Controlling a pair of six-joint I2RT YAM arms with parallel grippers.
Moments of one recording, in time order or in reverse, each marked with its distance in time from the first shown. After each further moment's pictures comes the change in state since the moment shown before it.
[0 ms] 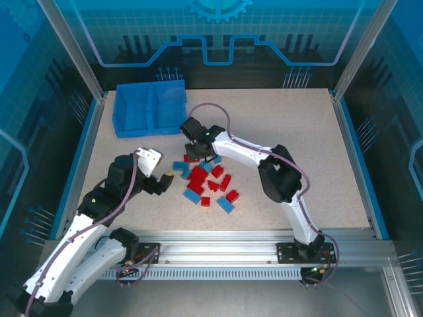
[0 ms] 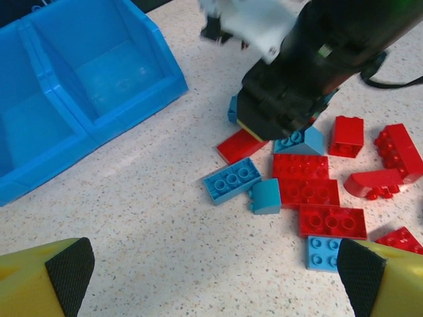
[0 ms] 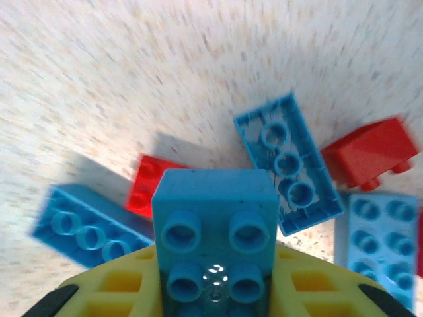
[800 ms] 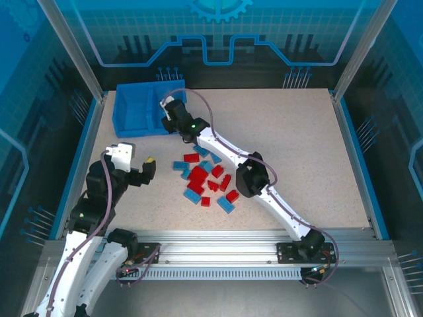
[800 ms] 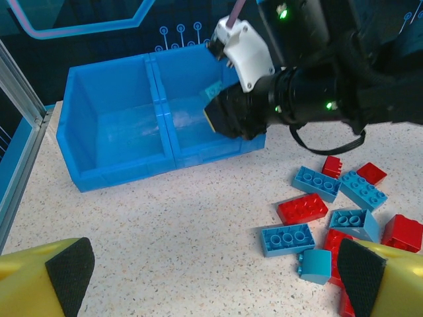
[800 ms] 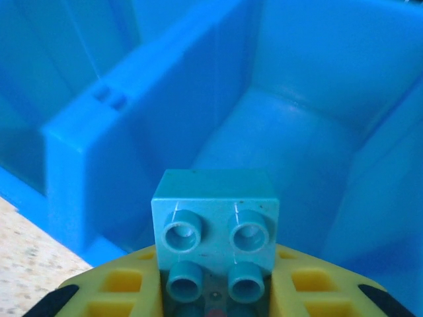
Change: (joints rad) left arm 0.212 -0.143 -0.018 0.079 0.002 -0.130; right arm -0.029 0.613 0.886 0.225 0.071 -0.343
